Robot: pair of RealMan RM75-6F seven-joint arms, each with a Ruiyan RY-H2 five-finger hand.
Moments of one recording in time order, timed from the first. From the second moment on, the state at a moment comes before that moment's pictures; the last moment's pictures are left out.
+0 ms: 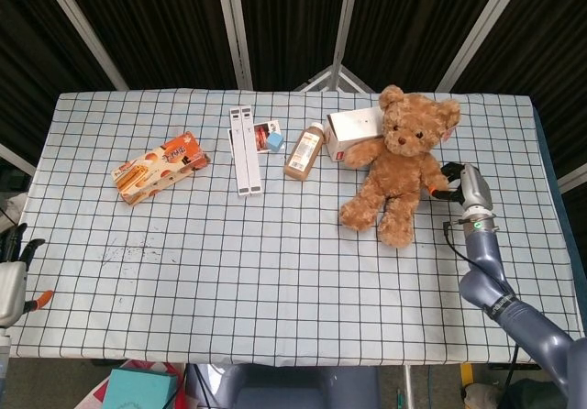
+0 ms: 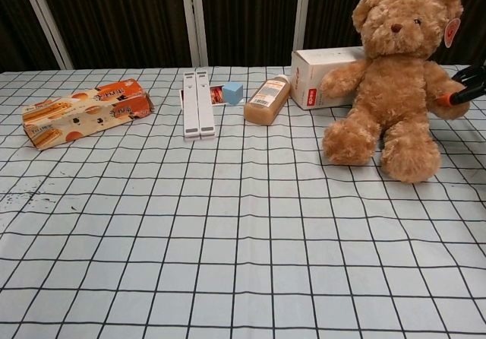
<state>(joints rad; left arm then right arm) -0.10 -1.14 -0.06 -1.74 1.25 1.44 0.43 0.70 -1.58 0.43 -0.87 -0.74 0.63 0.24</state>
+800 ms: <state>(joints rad) -0.10 -1.15 -0.06 -1.74 1.26 1.45 0.43 0.65 -1.51 0.41 -0.98 -0.91 0.67 0.31</state>
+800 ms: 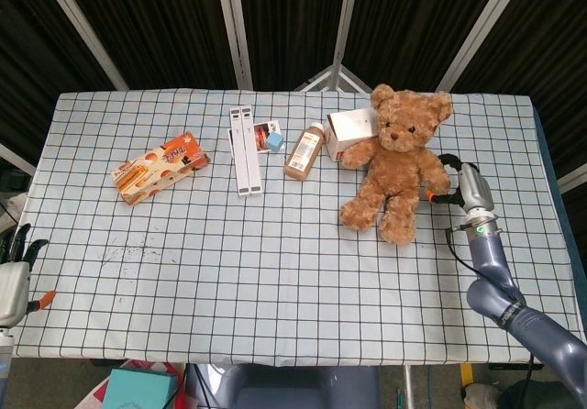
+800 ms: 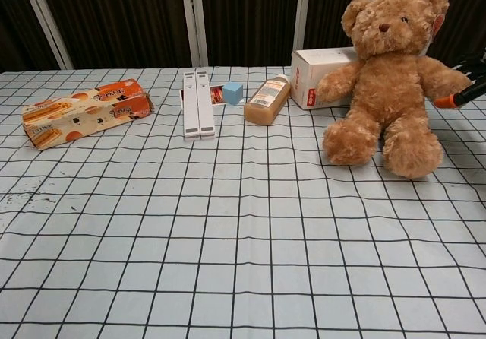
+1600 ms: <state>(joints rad) -0.09 -1.10 -0.04 -1.75 1.33 1.45 0.34 0.24 -1.27 0.22 -1.34 -1.25 1.24 0.27</state>
